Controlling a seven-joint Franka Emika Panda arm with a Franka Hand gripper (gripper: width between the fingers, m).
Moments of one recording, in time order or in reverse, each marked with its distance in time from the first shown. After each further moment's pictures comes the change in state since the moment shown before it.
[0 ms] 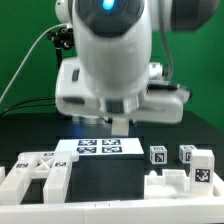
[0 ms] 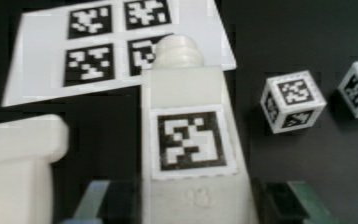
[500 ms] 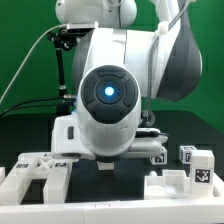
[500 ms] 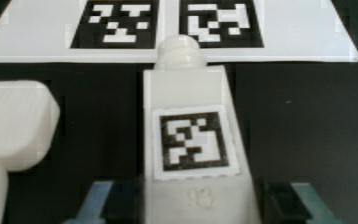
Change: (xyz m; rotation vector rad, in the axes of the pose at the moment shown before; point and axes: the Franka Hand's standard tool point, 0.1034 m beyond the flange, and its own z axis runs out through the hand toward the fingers) arm 0.035 0.020 0.105 -0.038 -0.076 -0.106
